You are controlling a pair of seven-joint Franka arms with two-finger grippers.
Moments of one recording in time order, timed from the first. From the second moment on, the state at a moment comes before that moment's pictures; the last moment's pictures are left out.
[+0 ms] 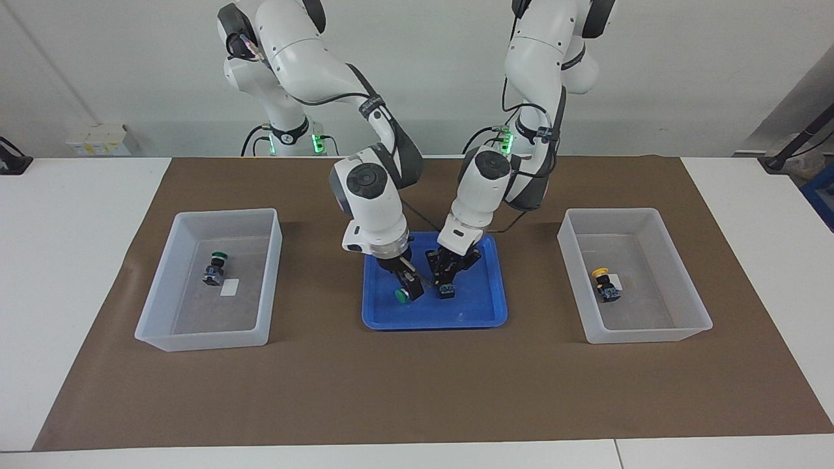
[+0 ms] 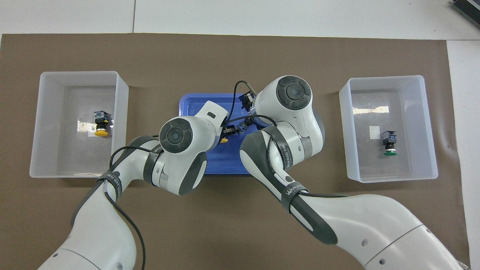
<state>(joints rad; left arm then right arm) -0.58 0.38 -0.01 -1.97 -0.19 2.60 -0.60 0.42 0.53 0.09 -1.69 0.11 2.32 1.44</state>
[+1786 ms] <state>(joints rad) 0.01 0.24 0.02 -1.77 -0.02 2.02 0.10 -0.02 0.23 0.08 -1.73 0.12 1.89 0.68</state>
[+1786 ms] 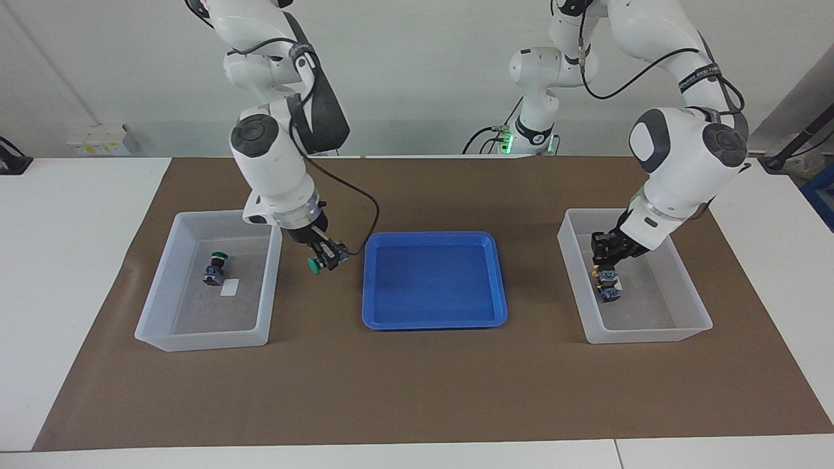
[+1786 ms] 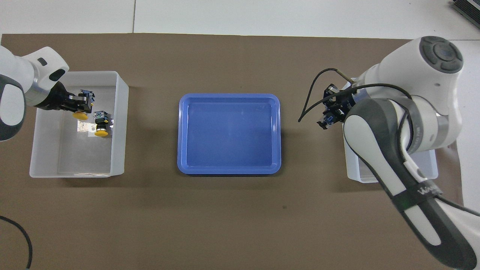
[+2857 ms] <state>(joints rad) 0.10 0.24 0.02 -2.04 -0.02 2.38 0.14 -0.19 0.26 0.08 -2.03 0.12 2.25 0.20</state>
